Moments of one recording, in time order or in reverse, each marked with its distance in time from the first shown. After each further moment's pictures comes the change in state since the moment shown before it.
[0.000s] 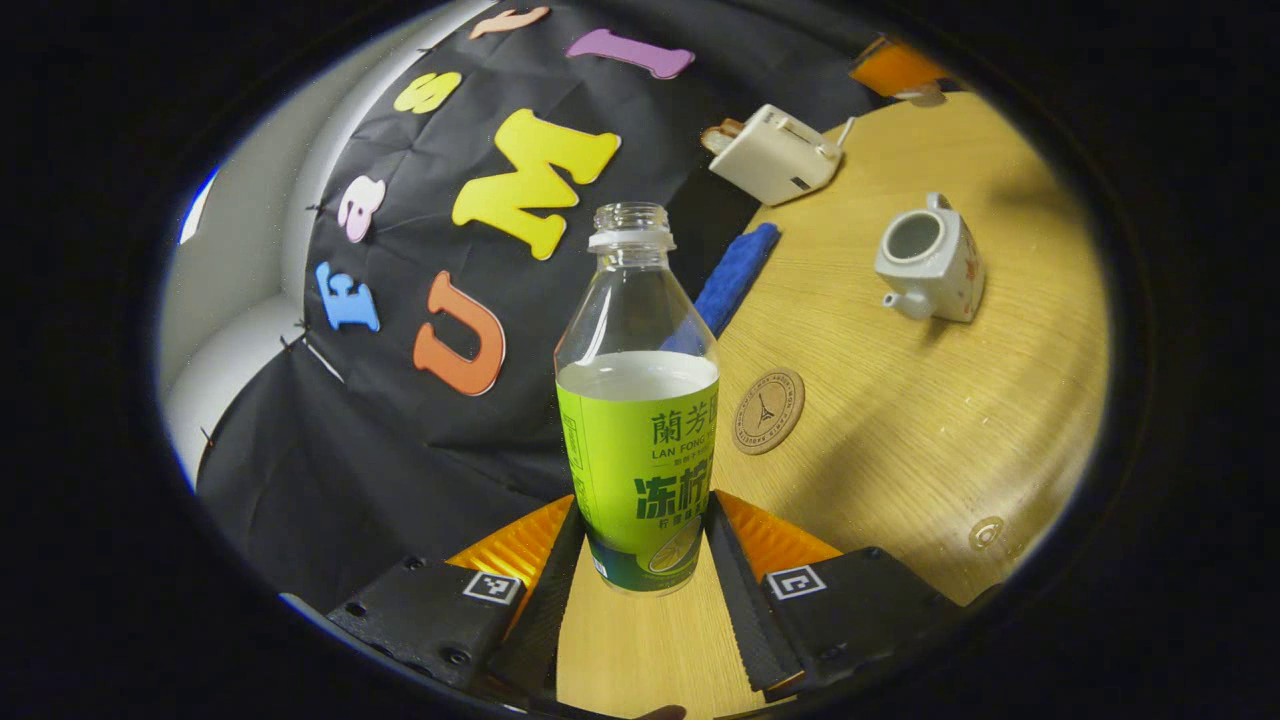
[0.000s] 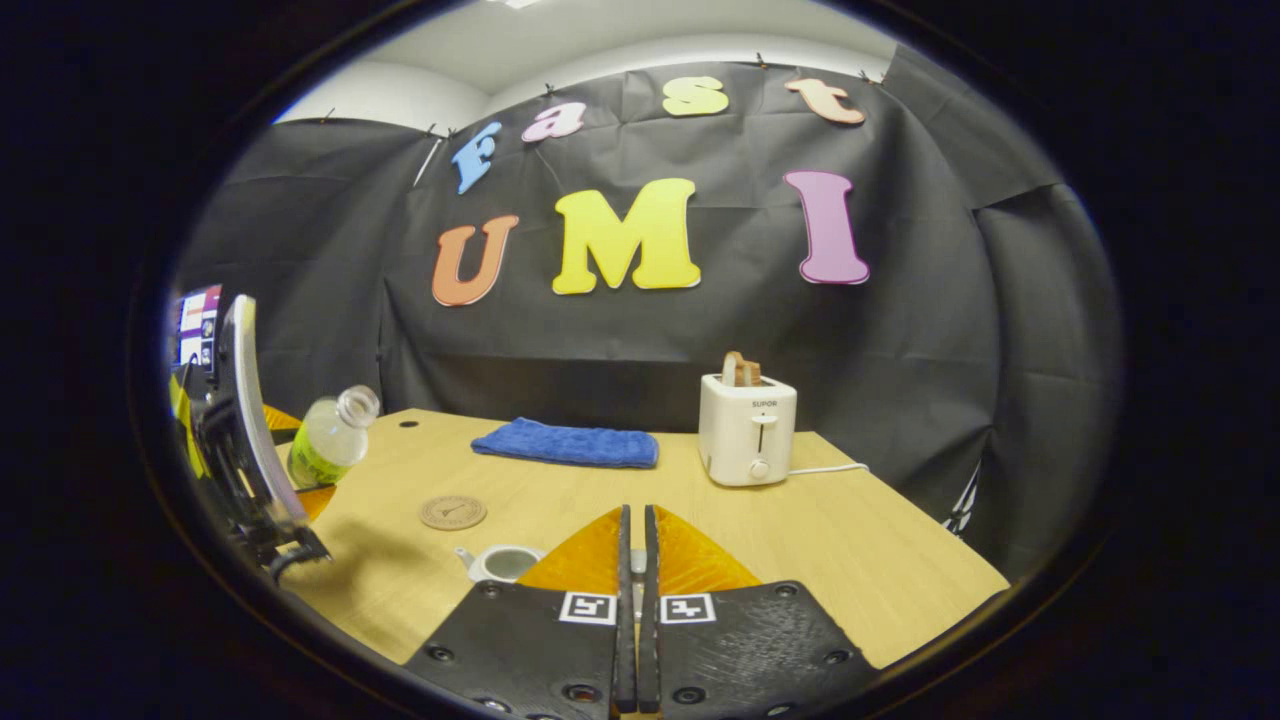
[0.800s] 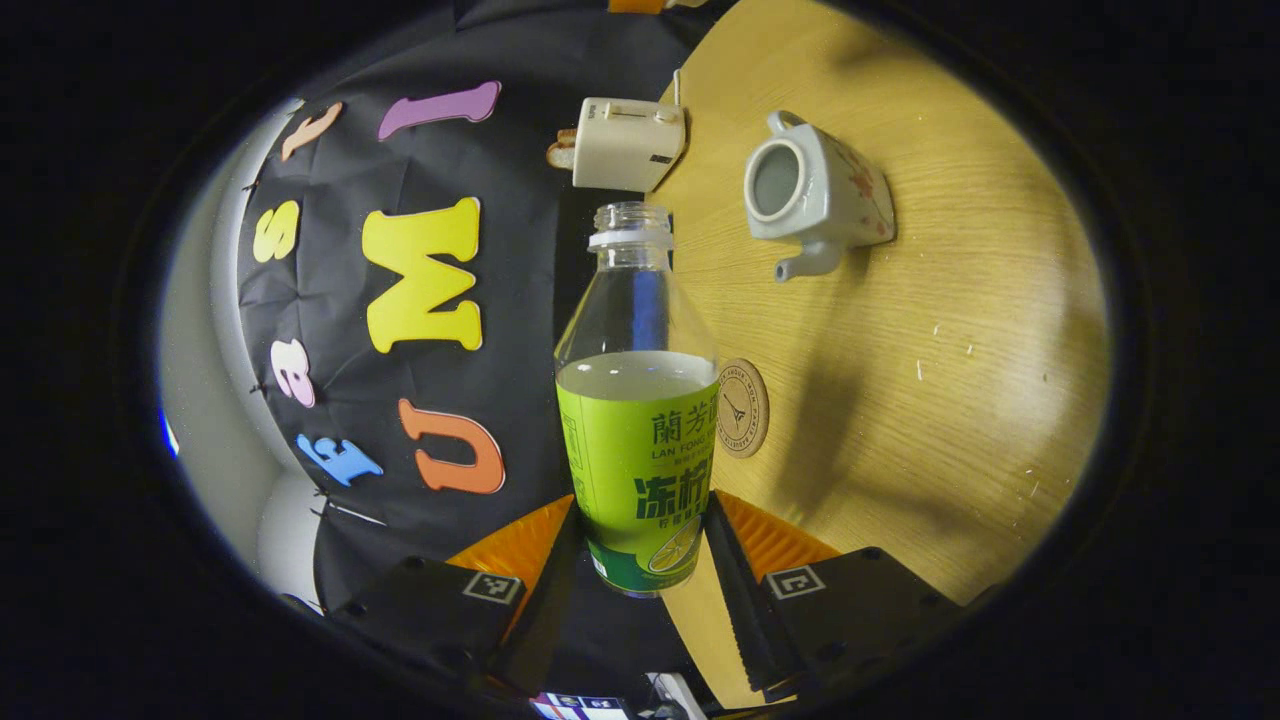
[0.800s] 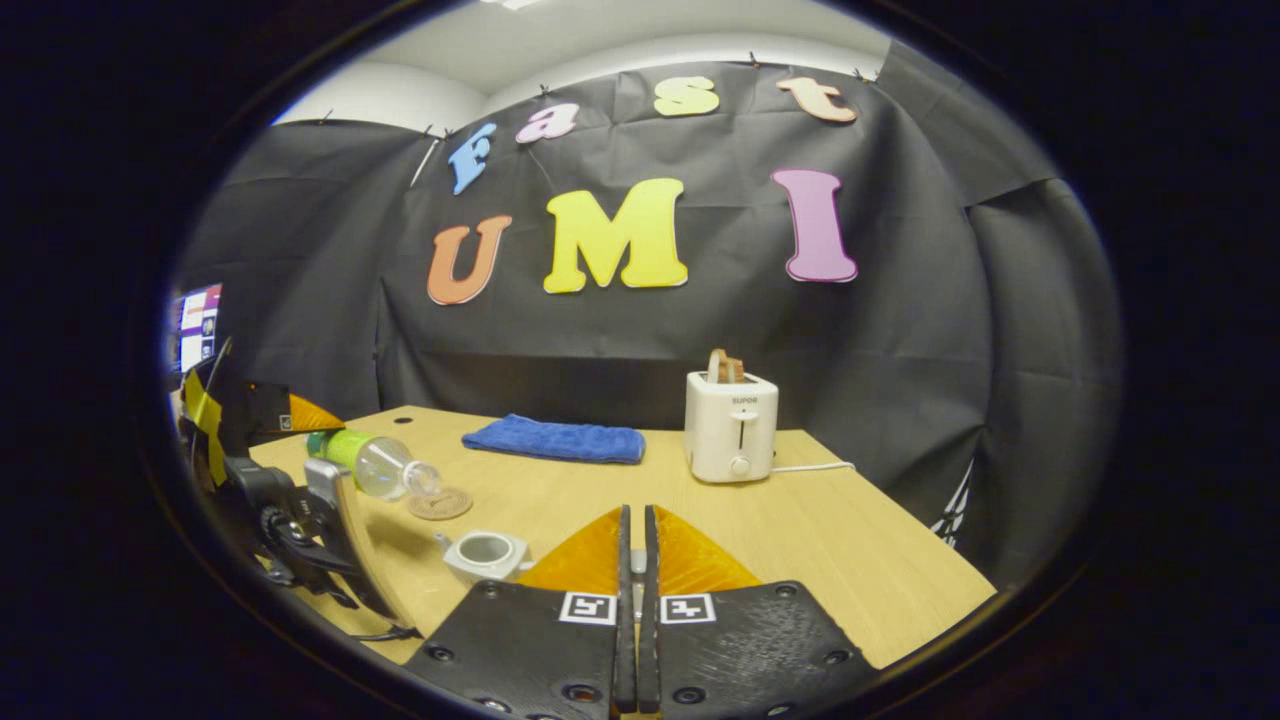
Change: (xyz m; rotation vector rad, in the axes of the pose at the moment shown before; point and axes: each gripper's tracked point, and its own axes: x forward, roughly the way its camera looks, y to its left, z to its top) left arm 0.018 -0.019 0.042 0.475 -0.021 -0.017; right arm -0.008 -0.023 -0.006 0.000 0.006 0.001
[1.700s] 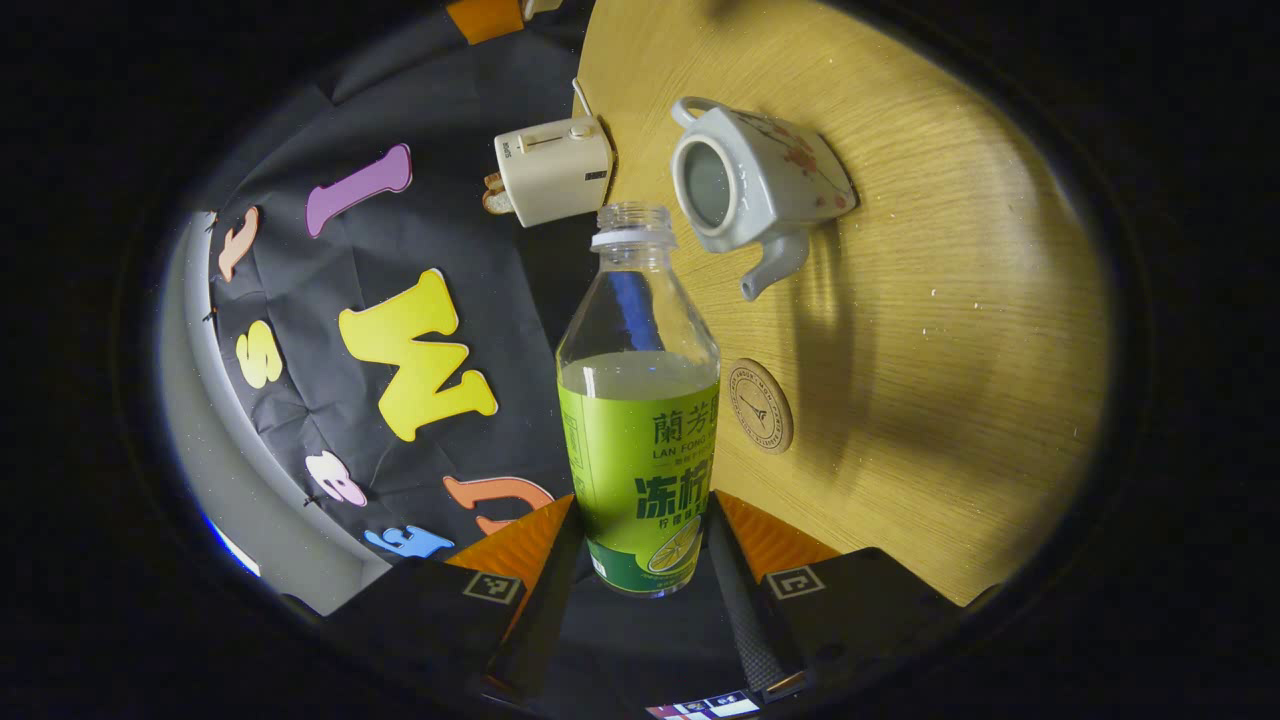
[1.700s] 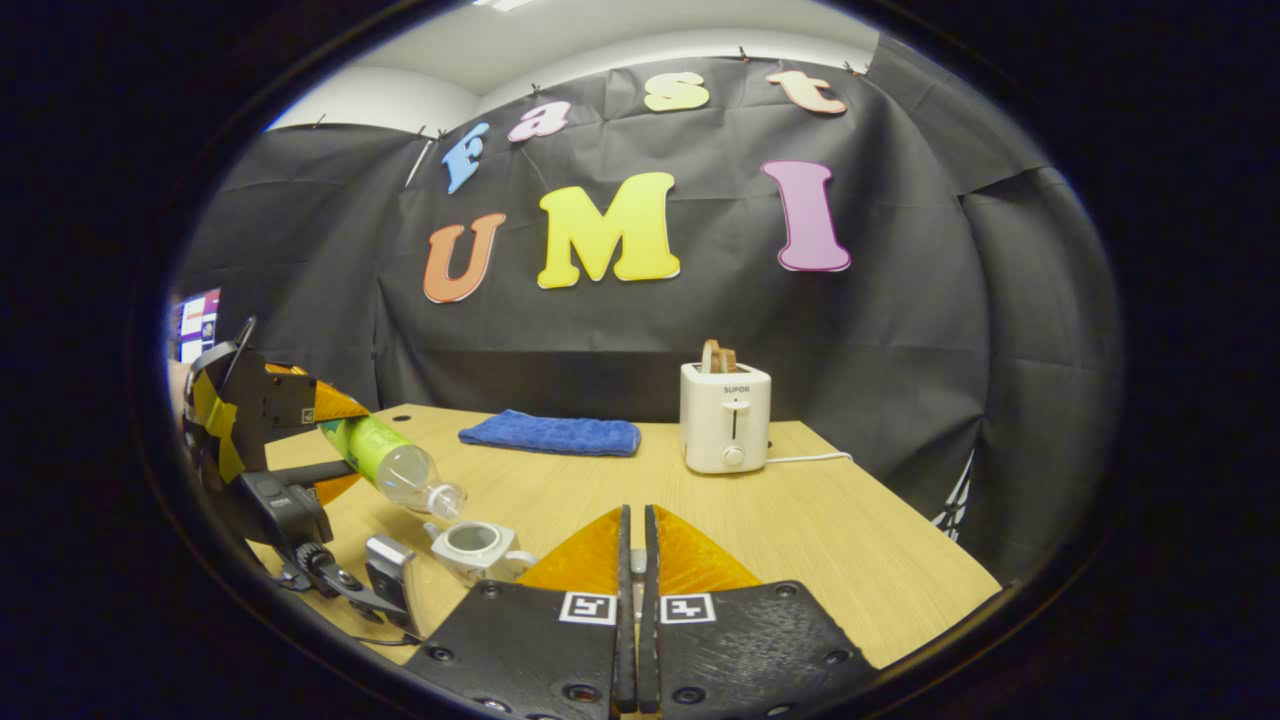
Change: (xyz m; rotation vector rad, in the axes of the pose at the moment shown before) left arm 0.002 0.015 0.022 0.313 -0.004 0.052; right arm 0.000 -0.012 -0.009 0.016 0.007 -0.001
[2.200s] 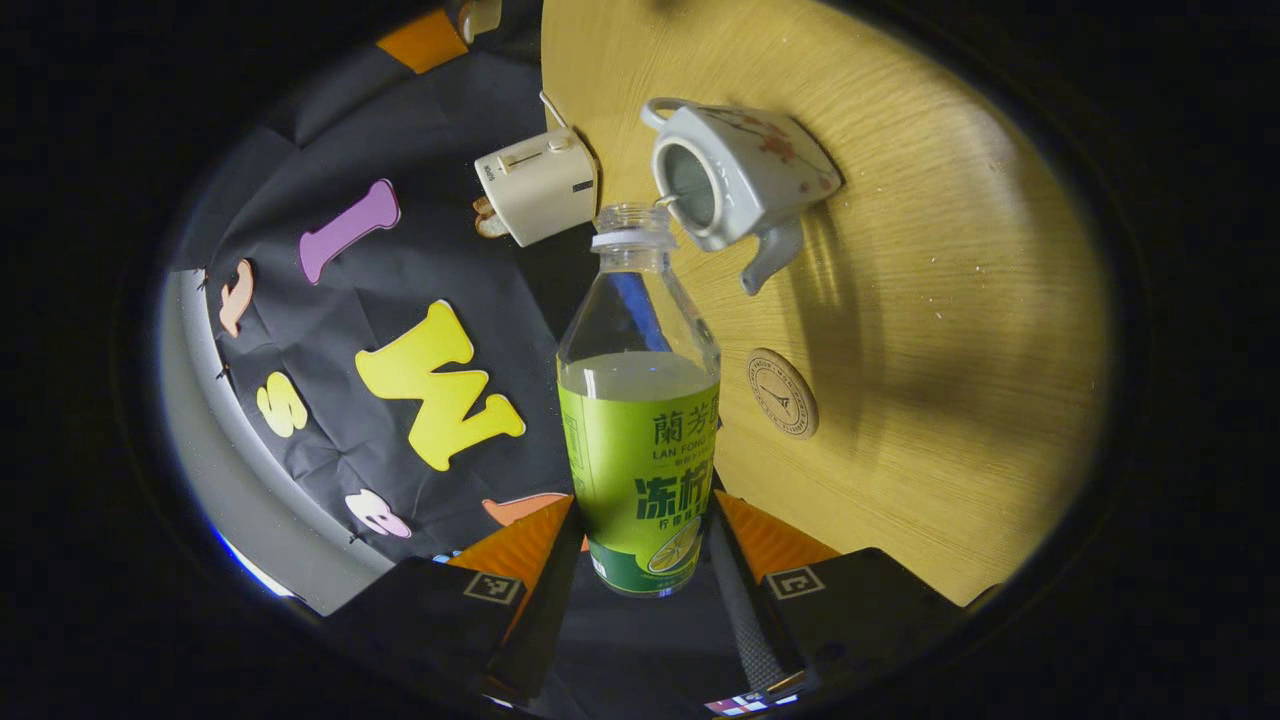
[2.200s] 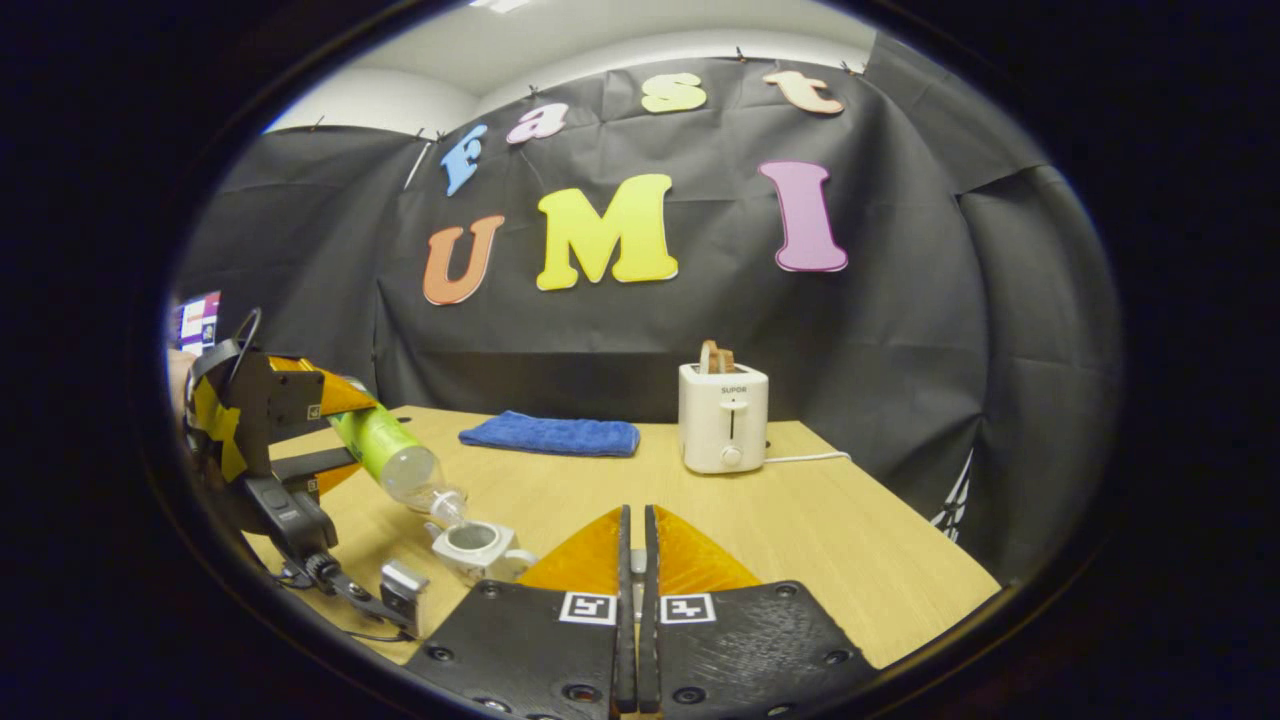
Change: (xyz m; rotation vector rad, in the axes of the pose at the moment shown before) left arm -0.003 0.015 0.000 0.132 0.004 0.058; right arm -0.003 -0.002 -0.001 0.006 -0.001 0.001
